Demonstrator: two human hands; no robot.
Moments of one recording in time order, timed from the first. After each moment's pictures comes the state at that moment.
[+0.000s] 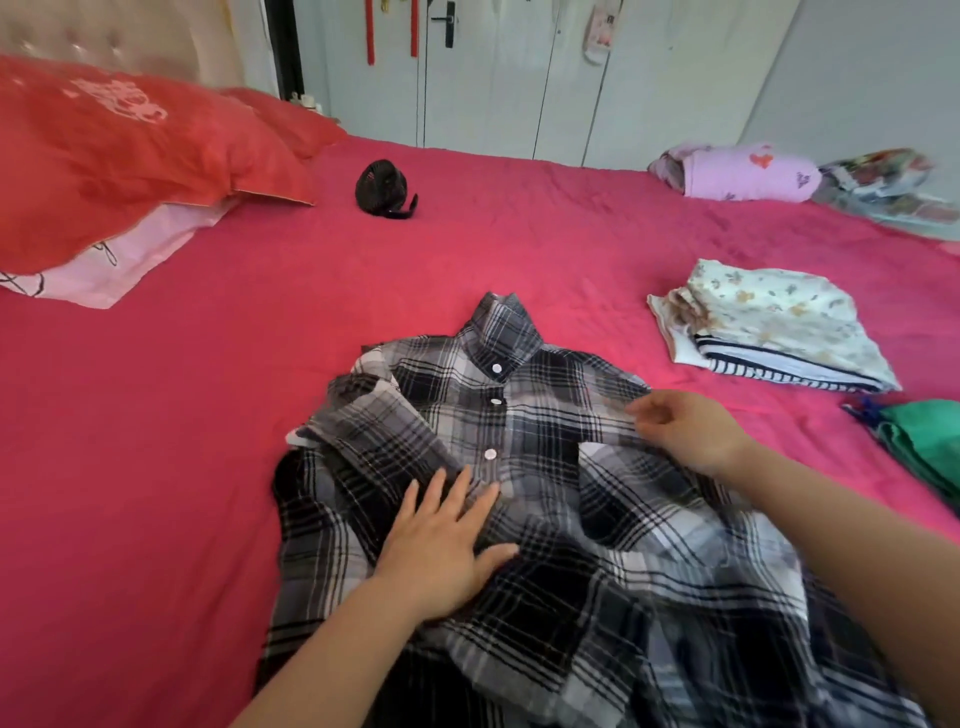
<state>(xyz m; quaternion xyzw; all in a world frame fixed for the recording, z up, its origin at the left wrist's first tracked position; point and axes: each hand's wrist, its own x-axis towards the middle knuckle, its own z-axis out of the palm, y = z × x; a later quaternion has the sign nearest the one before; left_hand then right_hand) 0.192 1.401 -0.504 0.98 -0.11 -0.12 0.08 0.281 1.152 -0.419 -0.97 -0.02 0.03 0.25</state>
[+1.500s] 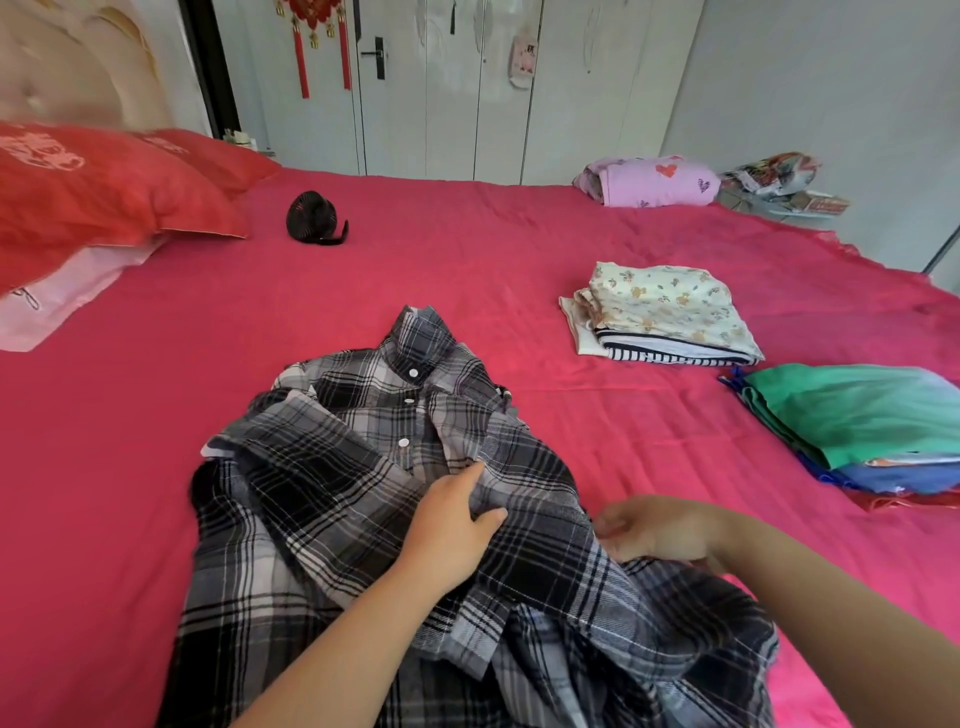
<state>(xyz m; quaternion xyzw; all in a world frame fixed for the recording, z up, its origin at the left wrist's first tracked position) 0.159 1.299 -0.464 0.91 -0.04 -0.06 0.42 0.164 1.073 -0.426 -0.91 -0.03 0.33 0.25</state>
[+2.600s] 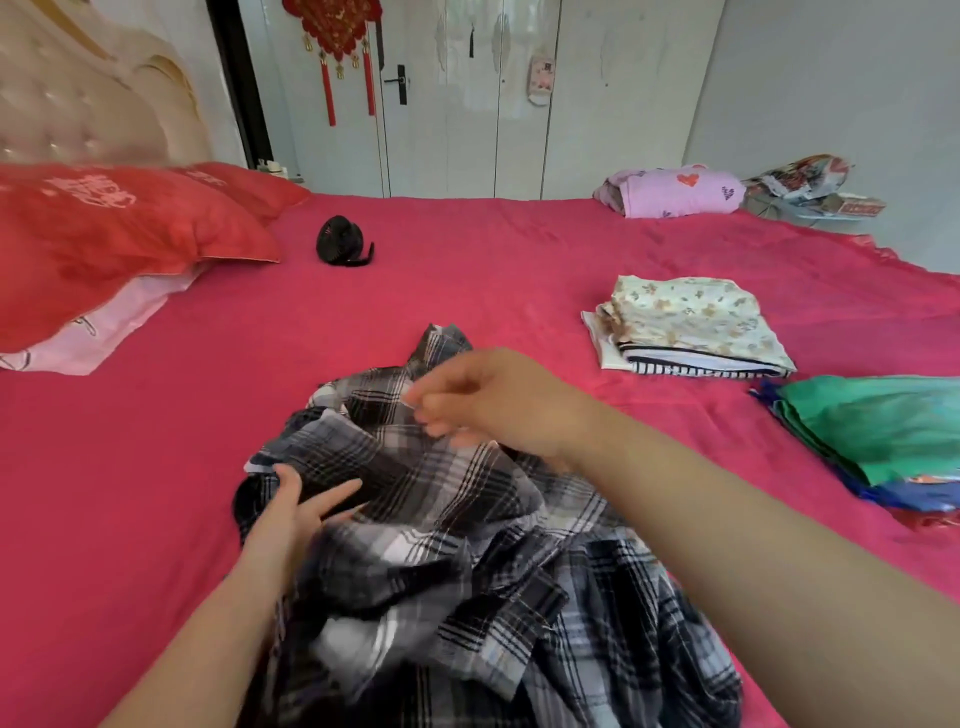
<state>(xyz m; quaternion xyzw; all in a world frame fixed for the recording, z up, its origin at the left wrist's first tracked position) 0.143 1.432 -0.433 0.09 0.19 -0.15 0.97 0.166 1.221 -0.305 -0.84 -0.21 0.13 0.49</state>
